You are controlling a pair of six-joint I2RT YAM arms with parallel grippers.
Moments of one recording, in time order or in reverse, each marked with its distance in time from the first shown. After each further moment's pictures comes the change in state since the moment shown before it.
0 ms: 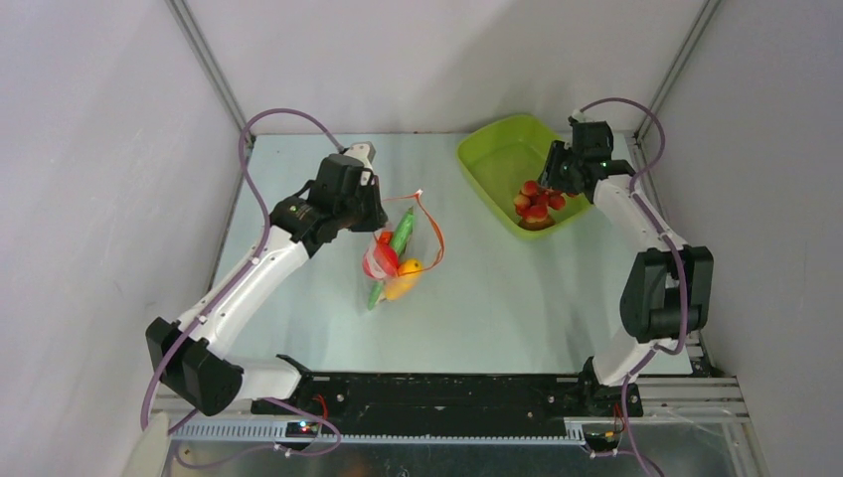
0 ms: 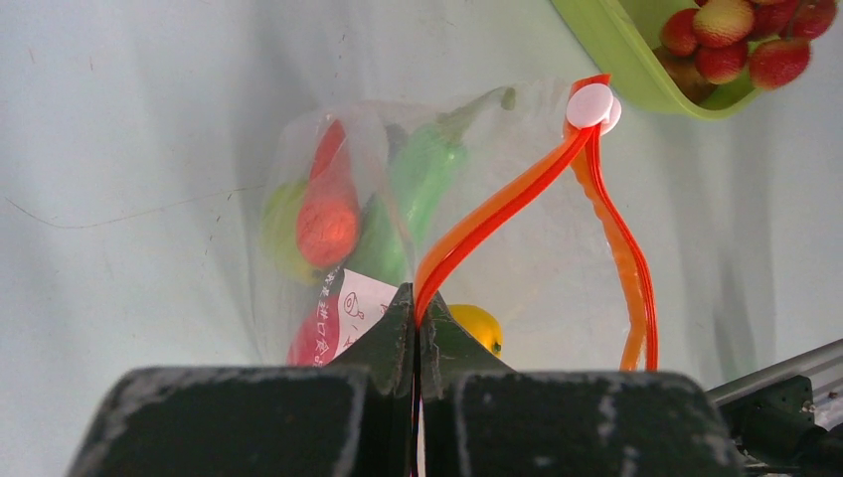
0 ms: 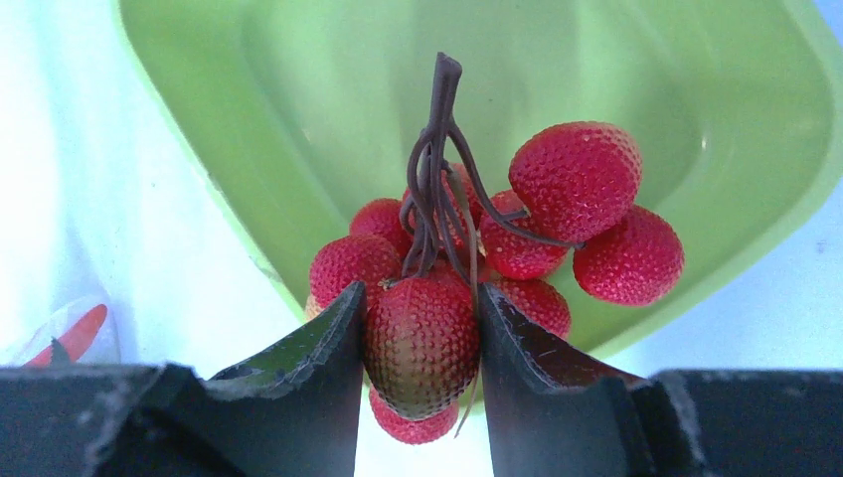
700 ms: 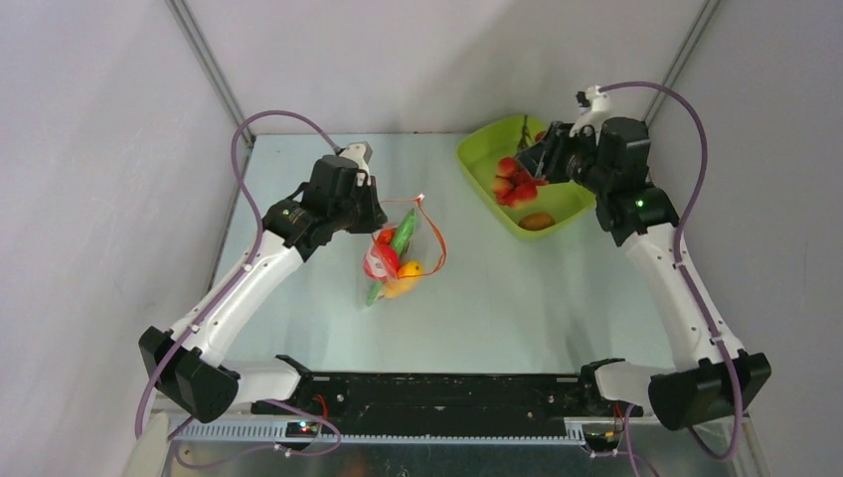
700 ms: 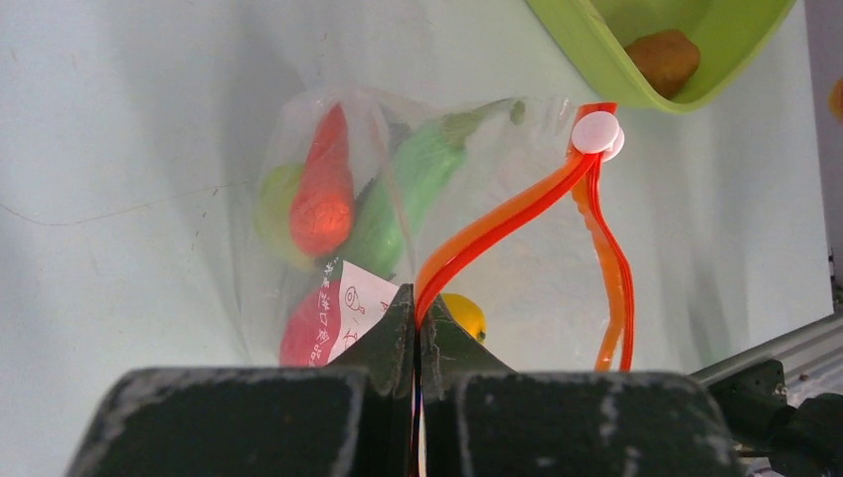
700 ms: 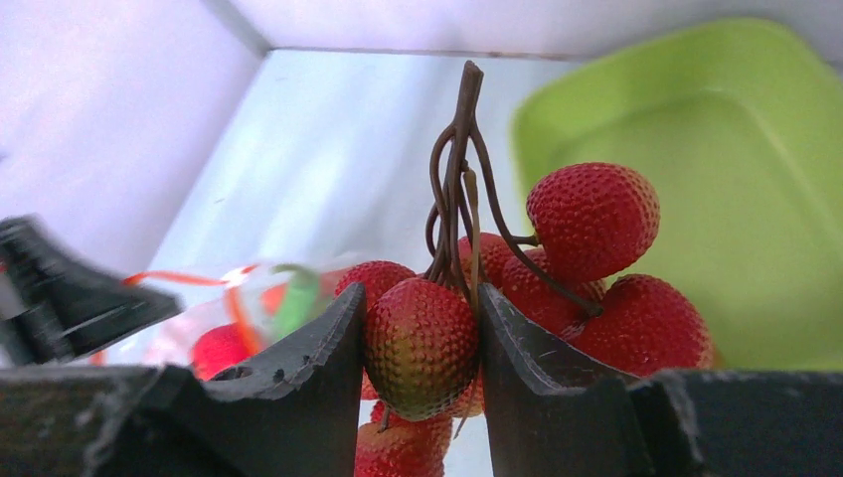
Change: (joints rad) left arm 0.000 -0.040 0.000 -0.015 0.024 -0.011; right arm 0.103 -0.436 -0.034 0.080 -0.229 0.010
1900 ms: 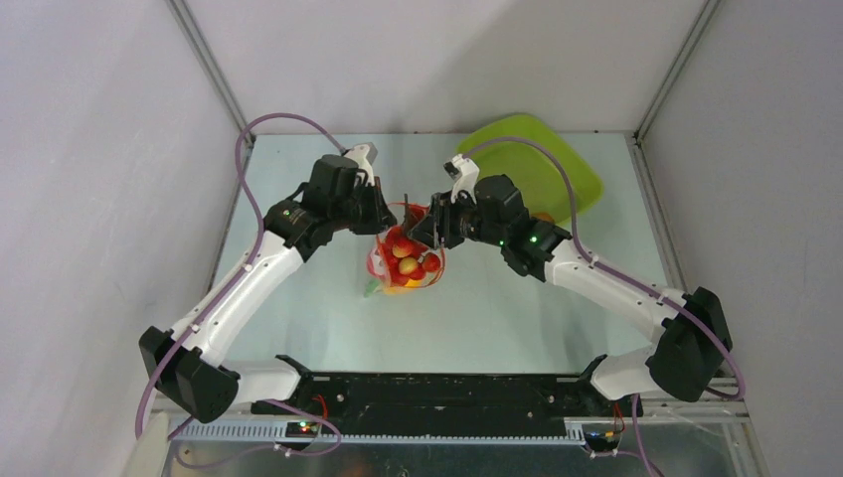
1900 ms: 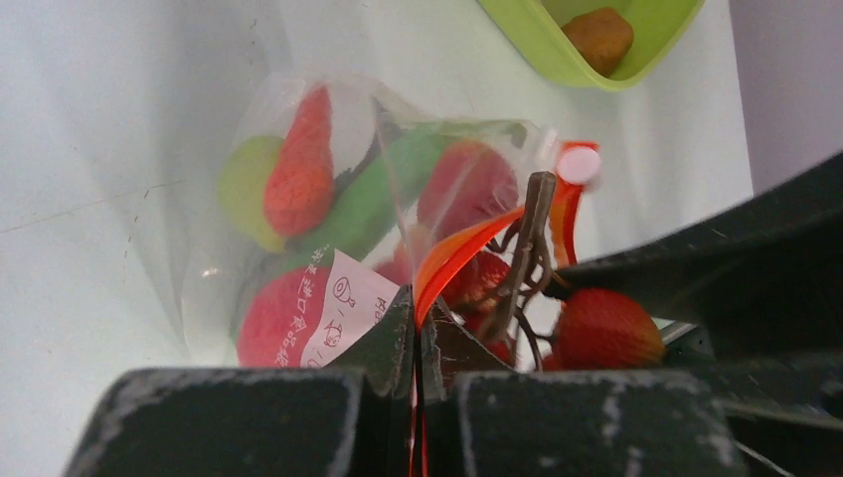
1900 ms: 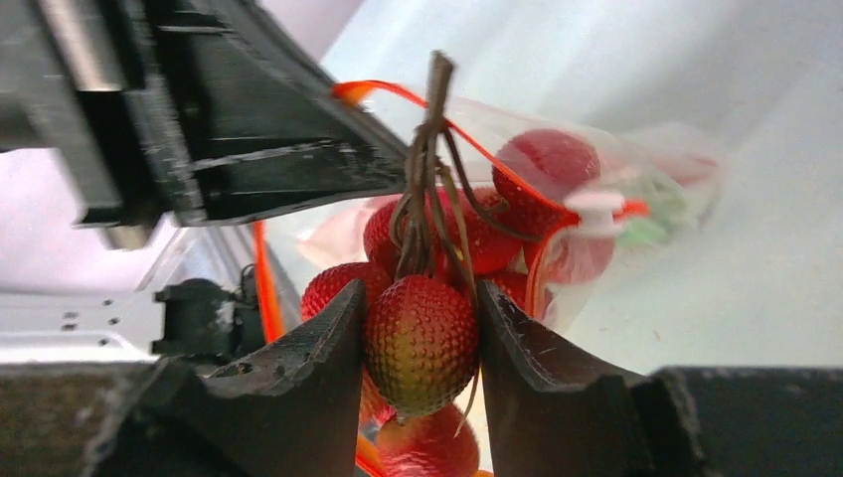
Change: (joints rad) left arm 0.000 -0.001 -0.006 0.025 0.116 -0.027; right arm 0.589 0.133 -0.223 0.315 0.016 0.168
